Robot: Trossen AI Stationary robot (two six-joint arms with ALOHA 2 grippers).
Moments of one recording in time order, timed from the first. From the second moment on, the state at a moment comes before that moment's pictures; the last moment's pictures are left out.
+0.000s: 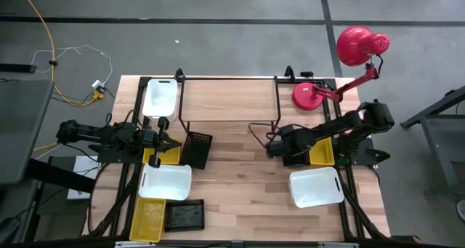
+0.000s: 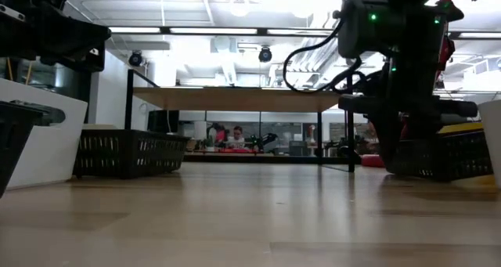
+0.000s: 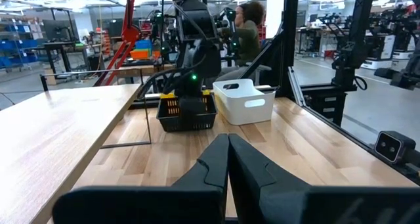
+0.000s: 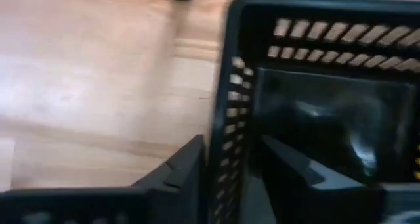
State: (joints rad) left arm -0.04 0.01 0.01 0.01 -0.05 0.06; right arm 0.15 1.60 0.84 -0.78 0.29 1.56
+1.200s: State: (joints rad) left arm -0.04 0.01 0.01 0.01 -0.05 0.06; right arm -0.10 1.53 1.74 -0.84 0.33 0.69
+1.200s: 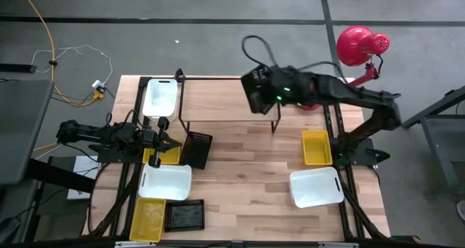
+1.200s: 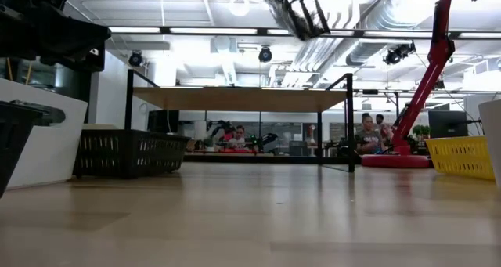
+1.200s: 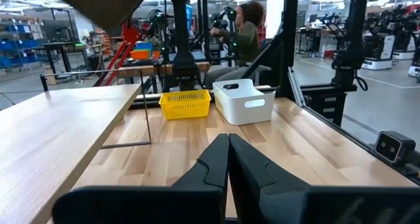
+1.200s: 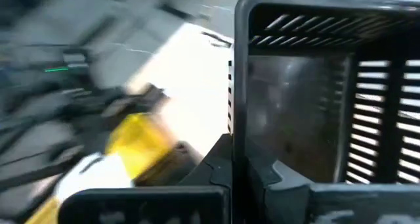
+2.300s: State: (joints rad) left arm -0.04 0.01 0.01 0.01 -0.05 0.06; right arm -0.22 1.90 1.95 -1.20 0.37 1.00
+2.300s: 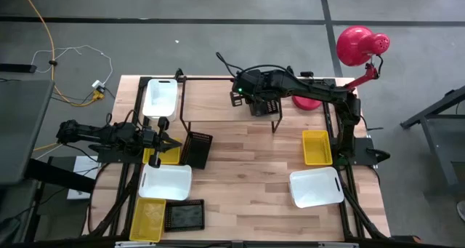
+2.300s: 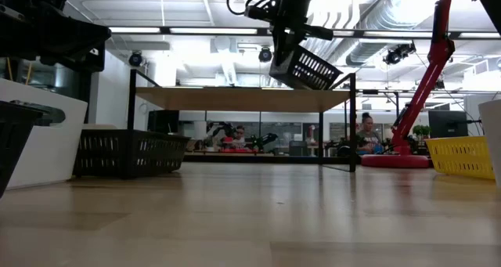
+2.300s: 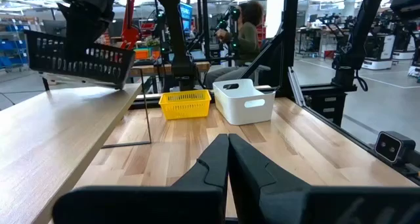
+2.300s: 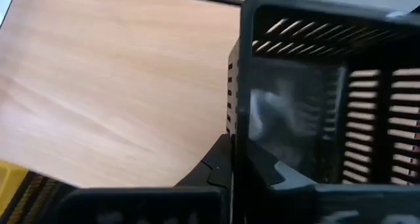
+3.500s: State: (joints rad) left arm -0.04 0.01 0.01 0.01 -0.05 0.06; right arm -0.39 1.94 2.14 -1.57 0.36 0.64
